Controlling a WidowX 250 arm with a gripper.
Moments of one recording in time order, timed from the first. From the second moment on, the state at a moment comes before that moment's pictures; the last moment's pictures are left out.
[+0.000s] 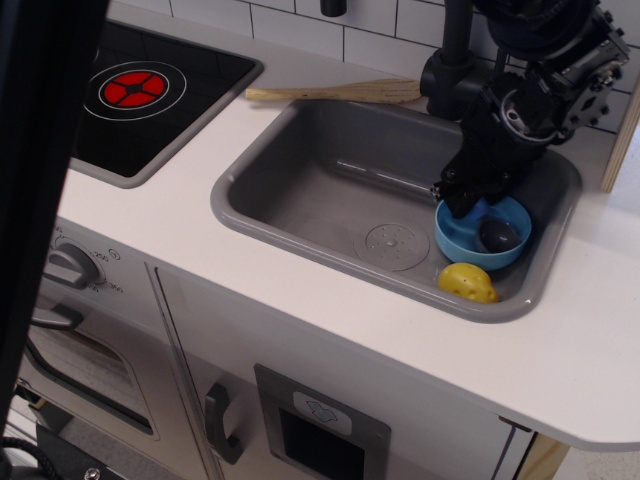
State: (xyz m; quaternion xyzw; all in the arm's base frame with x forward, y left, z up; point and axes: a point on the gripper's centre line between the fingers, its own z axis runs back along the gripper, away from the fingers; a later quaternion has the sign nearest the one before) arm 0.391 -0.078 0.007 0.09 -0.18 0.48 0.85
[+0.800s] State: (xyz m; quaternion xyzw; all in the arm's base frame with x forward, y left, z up) arm 0.389 -0.048 0.077 0.00 -0.13 0.45 0.88
